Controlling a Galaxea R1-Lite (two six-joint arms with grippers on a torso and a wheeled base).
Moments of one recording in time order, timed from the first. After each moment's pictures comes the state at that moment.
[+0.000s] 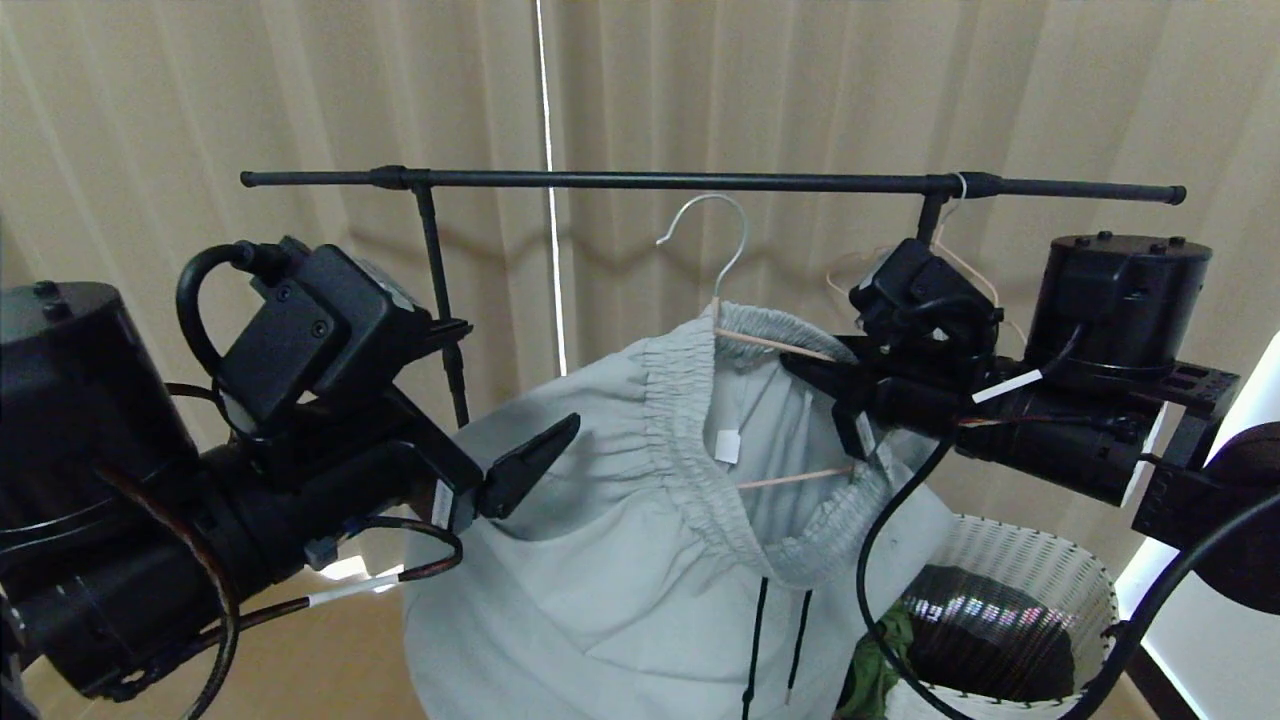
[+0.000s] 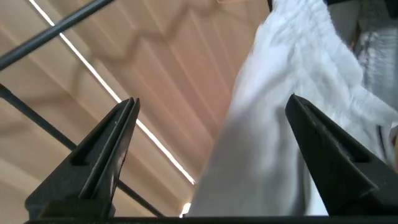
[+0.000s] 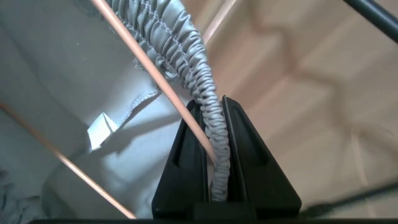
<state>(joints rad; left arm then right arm) -0.64 1.41 -0.61 -0.75 0.04 0.42 0.50 1.68 -0.88 -0.63 0.11 -0.43</state>
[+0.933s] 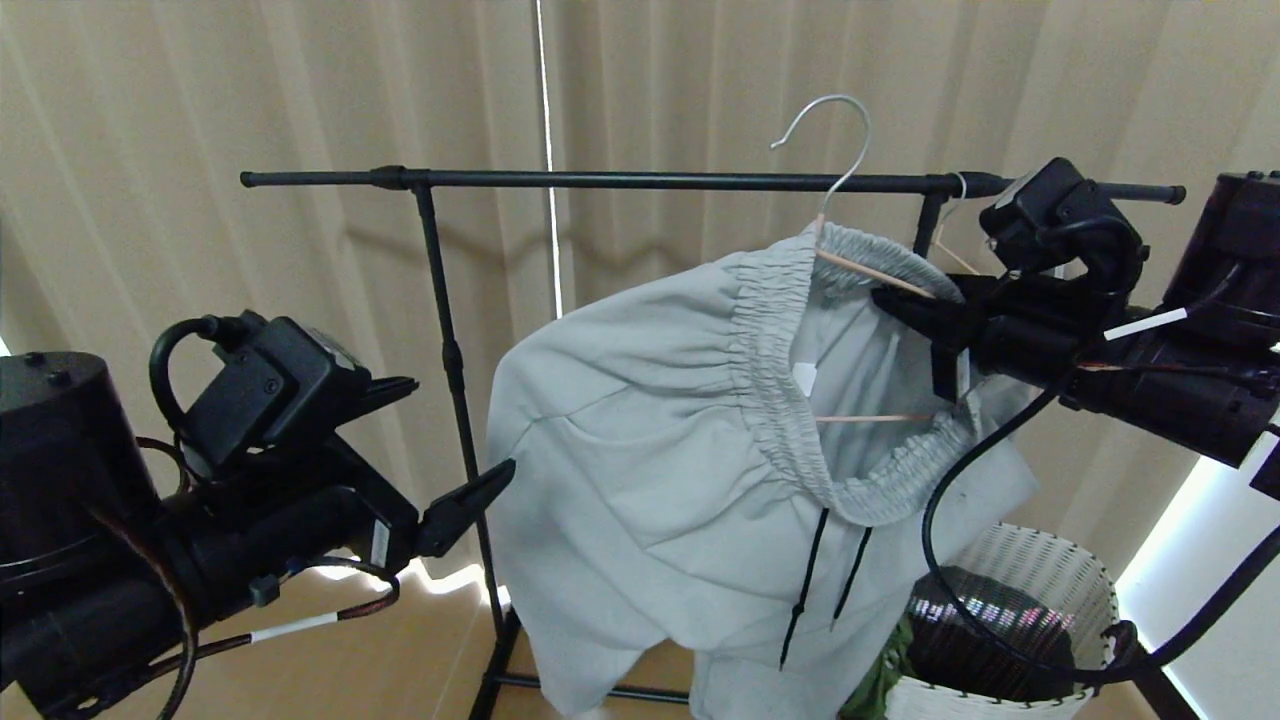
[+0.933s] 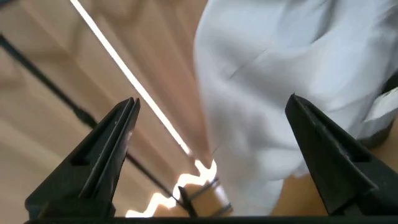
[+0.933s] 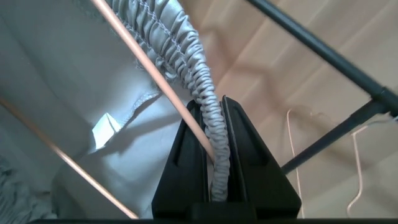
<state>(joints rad) -0.48 1.39 -0.48 -0.75 -0.04 0.37 0.36 1.57 -0.88 -0.63 0.13 -0.42</state>
